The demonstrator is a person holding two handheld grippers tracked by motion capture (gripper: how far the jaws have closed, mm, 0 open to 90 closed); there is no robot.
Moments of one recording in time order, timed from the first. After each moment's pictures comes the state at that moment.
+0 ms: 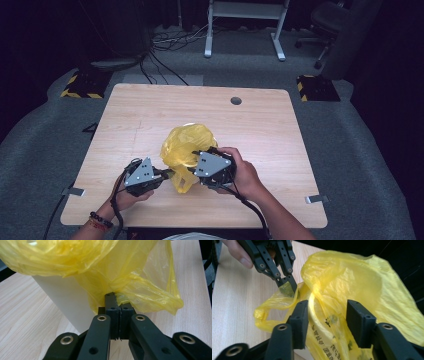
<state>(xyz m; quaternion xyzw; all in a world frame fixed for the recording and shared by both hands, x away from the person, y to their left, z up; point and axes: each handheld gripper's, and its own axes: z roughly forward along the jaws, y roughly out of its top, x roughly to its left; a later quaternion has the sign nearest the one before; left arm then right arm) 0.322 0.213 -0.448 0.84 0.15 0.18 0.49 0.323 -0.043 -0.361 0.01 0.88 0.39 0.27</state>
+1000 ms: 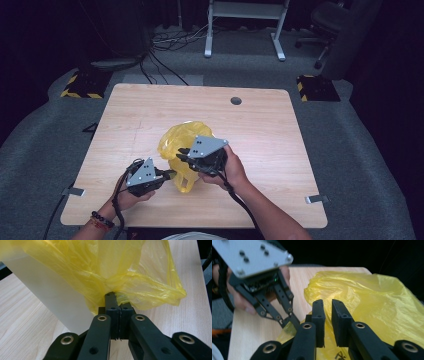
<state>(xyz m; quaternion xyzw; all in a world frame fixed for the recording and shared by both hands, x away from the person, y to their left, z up) 0.323 0.210 -0.449 0.84 0.14 0.18 0.49 0.345 -0.023 -0.351 0.09 0.86 0.47 0.18</state>
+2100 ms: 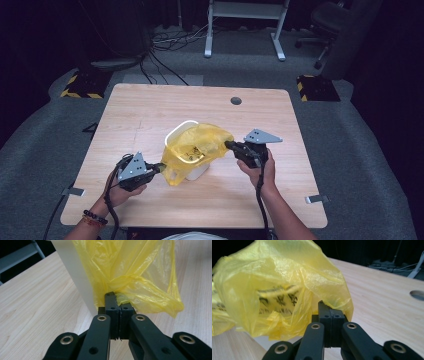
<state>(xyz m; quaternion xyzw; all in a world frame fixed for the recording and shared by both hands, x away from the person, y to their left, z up) 0.333 0.234 -0.450 0.84 0.19 0.20 0.47 0.388 -0.137 -0.410 0.33 0.77 0.52 0.17</state>
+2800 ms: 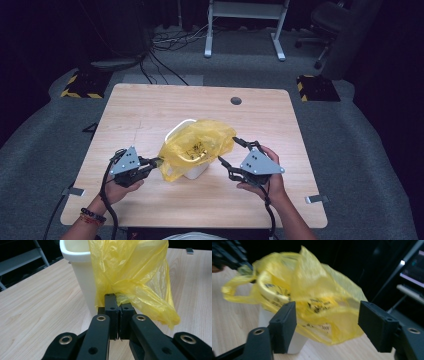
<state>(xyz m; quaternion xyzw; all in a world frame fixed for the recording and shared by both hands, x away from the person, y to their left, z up) 0.336 0.244 -0.434 0.81 0.21 0.20 0.51 0.327 -0.131 -0.381 0.15 0.77 0.51 0.35</state>
